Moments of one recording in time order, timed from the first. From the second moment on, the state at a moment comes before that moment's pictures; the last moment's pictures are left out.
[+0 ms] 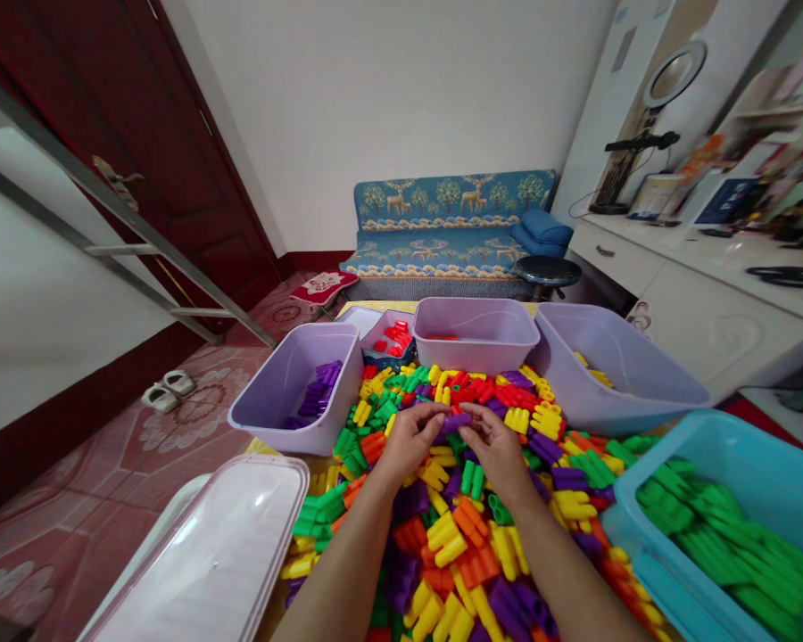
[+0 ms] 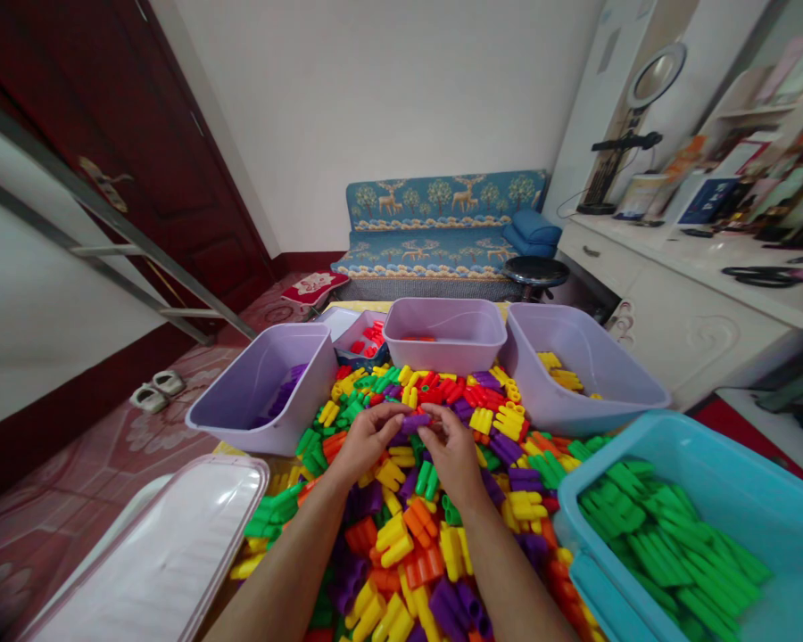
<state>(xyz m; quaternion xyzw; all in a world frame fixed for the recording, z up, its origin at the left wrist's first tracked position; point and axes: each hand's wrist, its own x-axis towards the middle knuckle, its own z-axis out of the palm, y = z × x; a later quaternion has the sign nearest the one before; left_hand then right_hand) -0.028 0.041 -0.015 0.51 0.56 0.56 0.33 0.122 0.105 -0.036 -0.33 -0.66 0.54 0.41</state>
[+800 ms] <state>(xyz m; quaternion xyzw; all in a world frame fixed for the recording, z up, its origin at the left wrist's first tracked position) -0.062 0.029 0.037 -0.03 0.17 0.91 0.39 0.123 0.104 -0.037 -0.35 -0.63 0.55 0.42</state>
